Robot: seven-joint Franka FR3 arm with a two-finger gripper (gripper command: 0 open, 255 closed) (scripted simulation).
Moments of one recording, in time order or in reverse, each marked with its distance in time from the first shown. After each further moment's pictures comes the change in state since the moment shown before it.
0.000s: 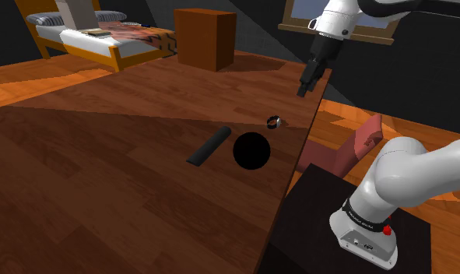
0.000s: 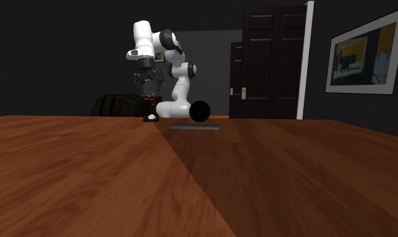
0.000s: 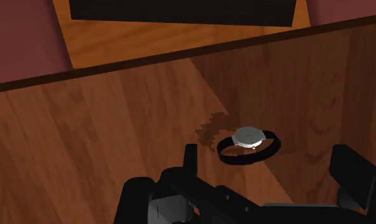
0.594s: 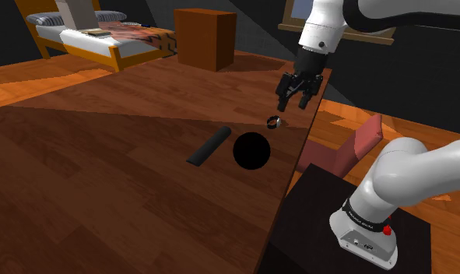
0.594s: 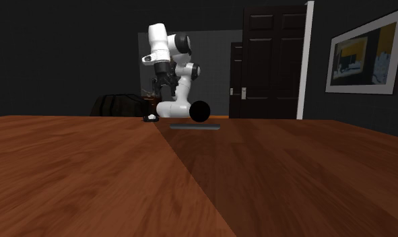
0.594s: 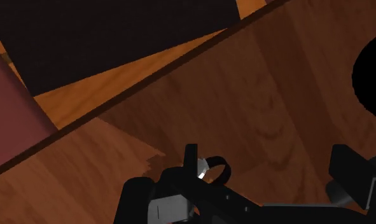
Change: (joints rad) arm -0.056 0.014 0.220 -0.037 0.161 0.035 0.452
